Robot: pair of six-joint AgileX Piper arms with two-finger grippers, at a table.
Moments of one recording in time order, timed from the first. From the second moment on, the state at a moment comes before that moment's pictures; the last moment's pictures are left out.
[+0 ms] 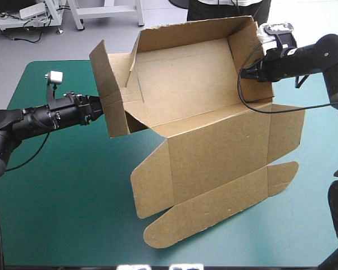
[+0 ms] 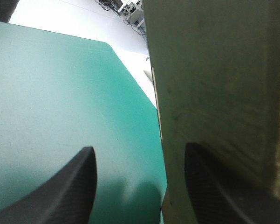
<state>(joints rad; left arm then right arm) 0.16 1.37 -1.12 -1.48 1.20 0.89 0.01 1.72 -1.89 0.56 1.14 -0.42</state>
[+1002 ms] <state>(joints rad) 0.13 1.35 -1.22 -1.41 1.21 0.84 0.17 1.78 -1.89 0.45 1.00 -0.34</state>
